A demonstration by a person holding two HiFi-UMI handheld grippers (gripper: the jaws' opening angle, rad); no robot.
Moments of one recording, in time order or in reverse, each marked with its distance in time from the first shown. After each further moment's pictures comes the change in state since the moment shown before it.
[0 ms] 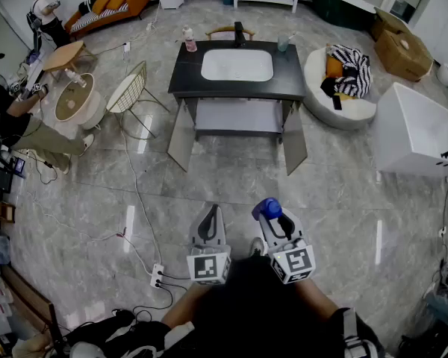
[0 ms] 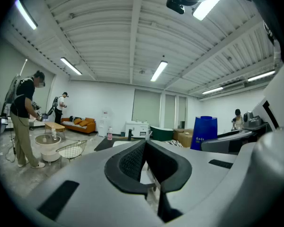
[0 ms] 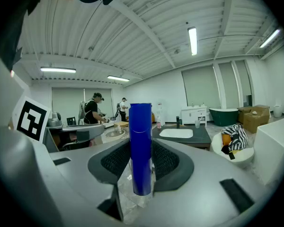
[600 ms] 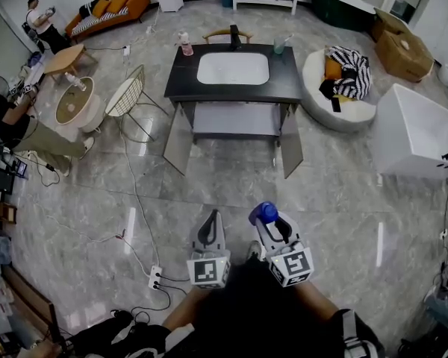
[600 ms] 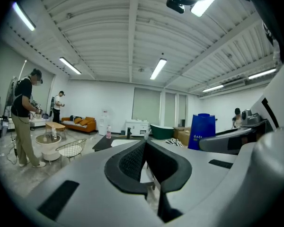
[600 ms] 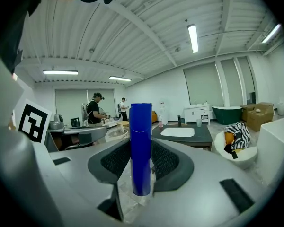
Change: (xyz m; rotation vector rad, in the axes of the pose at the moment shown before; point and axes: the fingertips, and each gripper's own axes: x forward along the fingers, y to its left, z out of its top) left arm 0.006 -0.033 -0.008 0.008 0.031 0.013; right arm -0.013 -0.022 -0.002 0.009 0.014 0.049
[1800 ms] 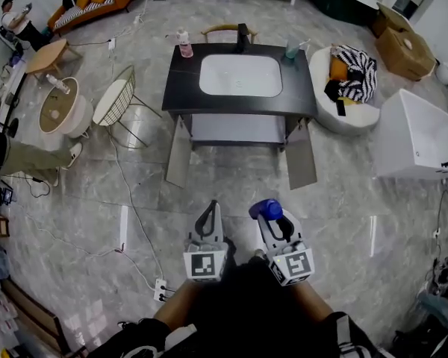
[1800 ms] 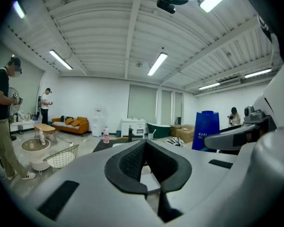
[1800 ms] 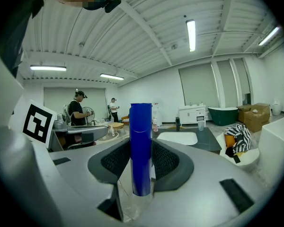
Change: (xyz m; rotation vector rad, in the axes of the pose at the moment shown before) left arm 0.182 0.139 0.011 0.083 0.032 -0.111; right arm 0.203 -0.038 0.037 0.016 -0.014 -0.091
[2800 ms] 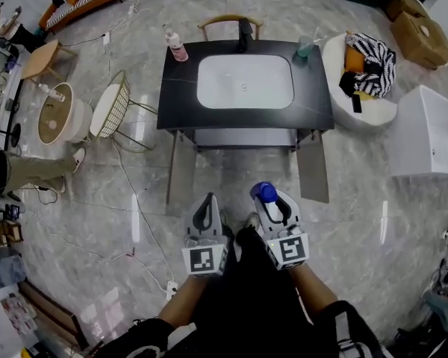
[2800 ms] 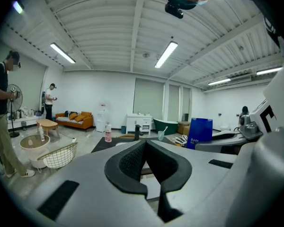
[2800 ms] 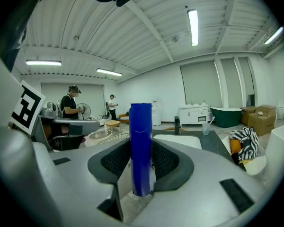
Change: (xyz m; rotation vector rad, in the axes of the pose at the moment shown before) left arm 0.181 0.067 0.002 -0.087 0.034 0.081; right arm 0.190 -0.104 0.010 -0.064 0.001 0.011
